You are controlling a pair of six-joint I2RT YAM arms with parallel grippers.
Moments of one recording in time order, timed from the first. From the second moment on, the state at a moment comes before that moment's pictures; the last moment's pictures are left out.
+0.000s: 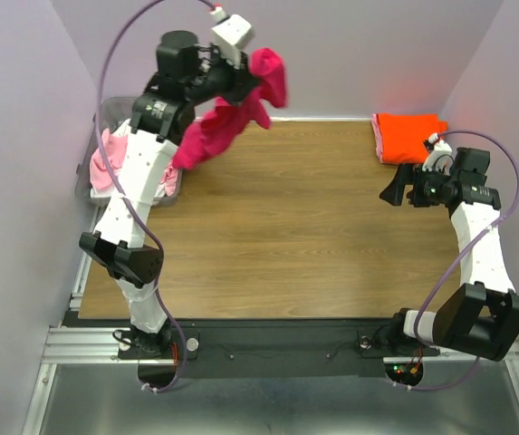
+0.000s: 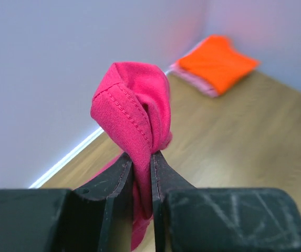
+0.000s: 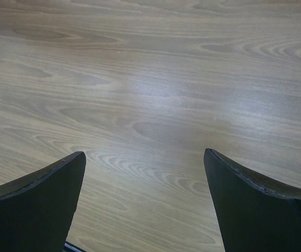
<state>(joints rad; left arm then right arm) -0.35 1.79 2.29 -0.63 0.43 0.11 -0.29 1.25 1.12 -0.67 -0.62 -0.11</state>
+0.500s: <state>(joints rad) -0.52 1.60 2.12 -0.25 0.59 -0.05 -0.29 1.26 1.13 -0.67 -0.55 -0.10</state>
